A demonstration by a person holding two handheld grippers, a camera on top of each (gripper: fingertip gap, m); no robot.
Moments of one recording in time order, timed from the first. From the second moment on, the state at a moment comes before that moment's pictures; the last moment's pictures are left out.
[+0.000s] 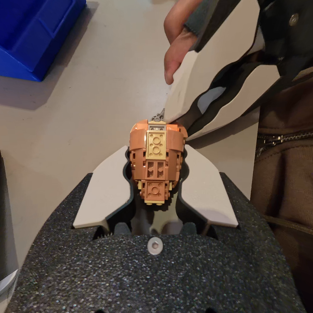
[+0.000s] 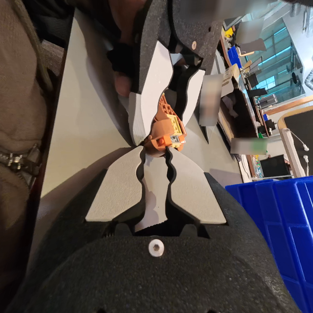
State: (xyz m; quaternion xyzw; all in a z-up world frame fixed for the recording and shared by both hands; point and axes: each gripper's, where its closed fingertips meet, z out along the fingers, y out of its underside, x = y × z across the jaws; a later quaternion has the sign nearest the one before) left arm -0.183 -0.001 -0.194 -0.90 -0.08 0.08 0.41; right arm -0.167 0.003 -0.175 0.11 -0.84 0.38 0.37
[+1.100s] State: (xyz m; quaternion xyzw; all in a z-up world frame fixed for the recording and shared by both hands) left arm -0.211 -0.011 -0.178 -0.87 -0.17 0.12 0.45; right arm -0.224 0.053 -0.103 0.12 -0.76 0.32 0.55
